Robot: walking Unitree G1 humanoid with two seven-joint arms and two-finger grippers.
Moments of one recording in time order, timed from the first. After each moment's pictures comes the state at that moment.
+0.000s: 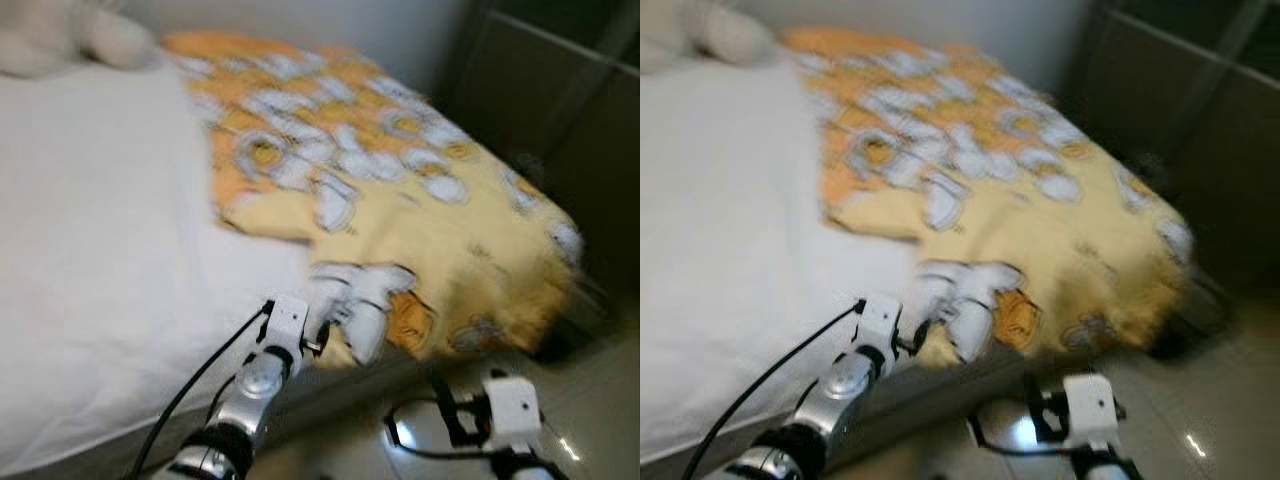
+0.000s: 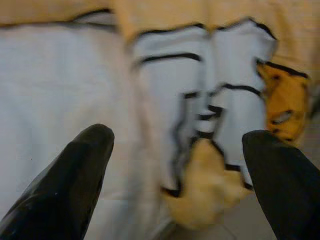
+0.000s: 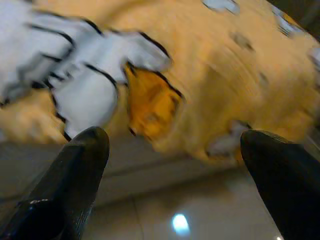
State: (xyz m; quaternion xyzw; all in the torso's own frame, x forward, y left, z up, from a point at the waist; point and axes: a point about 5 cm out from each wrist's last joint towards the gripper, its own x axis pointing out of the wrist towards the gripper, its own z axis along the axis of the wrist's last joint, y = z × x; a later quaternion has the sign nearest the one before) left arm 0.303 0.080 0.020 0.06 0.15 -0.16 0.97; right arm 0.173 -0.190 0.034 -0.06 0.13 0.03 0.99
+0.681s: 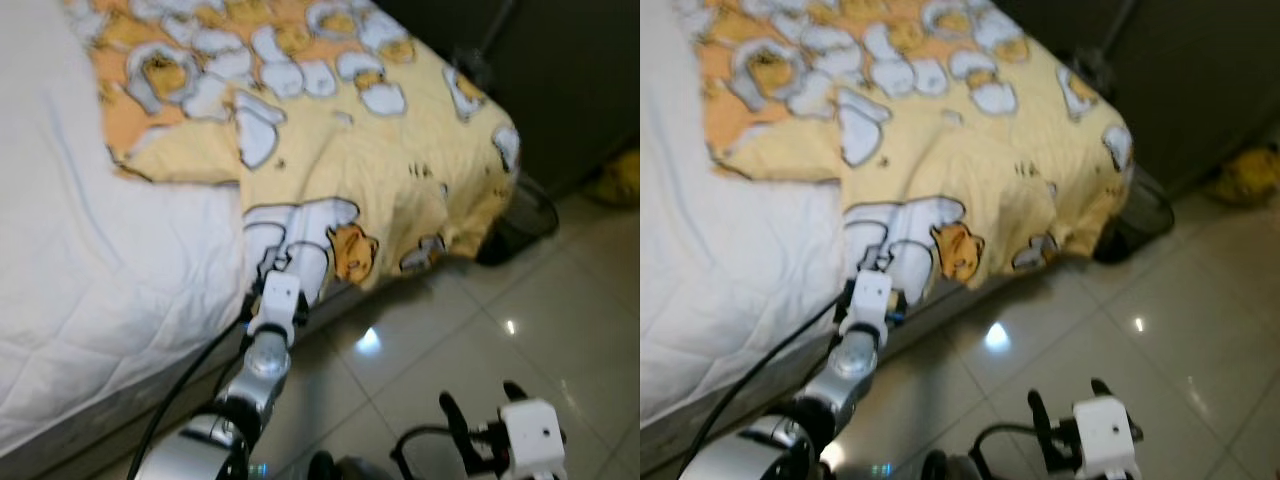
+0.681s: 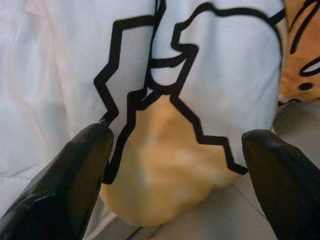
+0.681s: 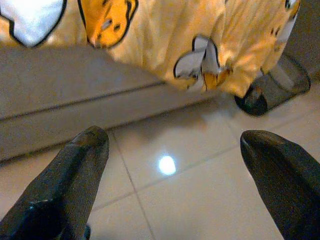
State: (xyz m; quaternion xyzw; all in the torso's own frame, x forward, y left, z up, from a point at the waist) left arm 0.328 0.091 0.042 0.12 0.12 0.00 0.99; right arm 0.141 -0.191 0.052 -0.09 0.13 0.05 0.99
